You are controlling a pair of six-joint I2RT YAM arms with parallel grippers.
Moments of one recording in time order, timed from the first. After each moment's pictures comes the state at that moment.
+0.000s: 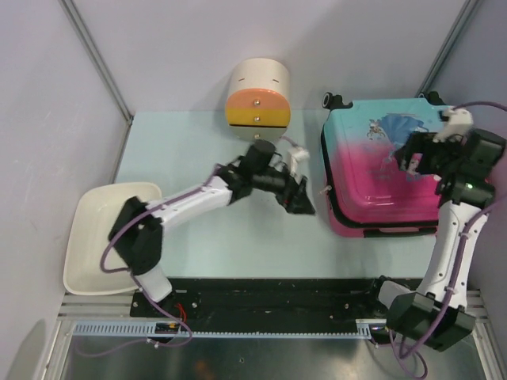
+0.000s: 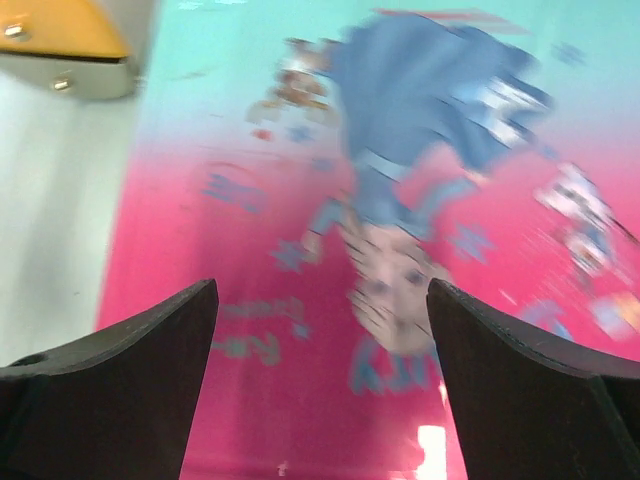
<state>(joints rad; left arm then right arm) -0.85 1.73 1.33 -0.14 0.72 -0.26 -0.50 1.07 1.29 -0.66 -0.55 -0.16</state>
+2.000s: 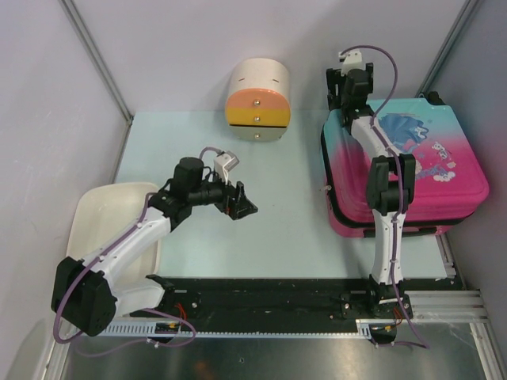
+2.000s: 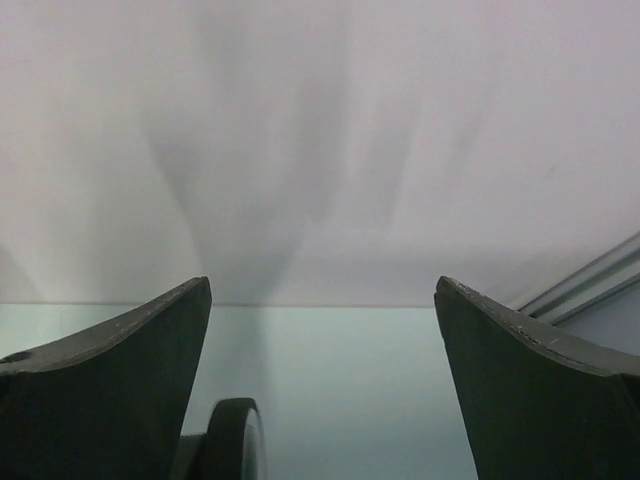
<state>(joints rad) -0.48 1.16 0.83 -0.18 0.60 -0.13 0.12 2.30 2.06 0.17 0.24 -0.22</state>
